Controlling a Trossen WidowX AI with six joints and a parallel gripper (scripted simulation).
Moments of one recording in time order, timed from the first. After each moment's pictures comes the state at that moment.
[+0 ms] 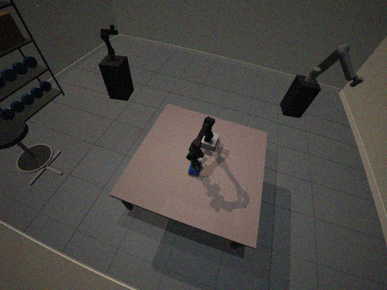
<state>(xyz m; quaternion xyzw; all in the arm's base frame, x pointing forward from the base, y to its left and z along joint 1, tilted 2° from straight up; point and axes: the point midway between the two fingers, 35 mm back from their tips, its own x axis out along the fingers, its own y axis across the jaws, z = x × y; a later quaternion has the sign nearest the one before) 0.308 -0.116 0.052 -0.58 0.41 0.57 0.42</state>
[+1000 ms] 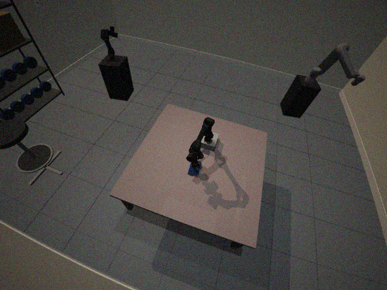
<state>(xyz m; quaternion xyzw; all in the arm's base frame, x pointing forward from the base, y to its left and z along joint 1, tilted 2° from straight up) 0.307 -0.115 0.032 -0.57 0.41 0.57 0.42</state>
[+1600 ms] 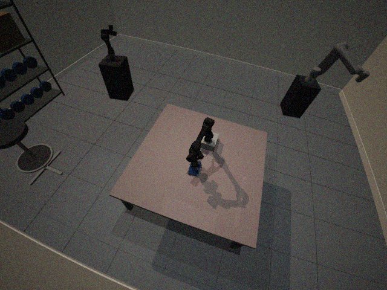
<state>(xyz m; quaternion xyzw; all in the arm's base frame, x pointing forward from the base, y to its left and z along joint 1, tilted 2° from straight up) 0.308 -0.116 0.027 -0.57 0.41 0.57 0.42</state>
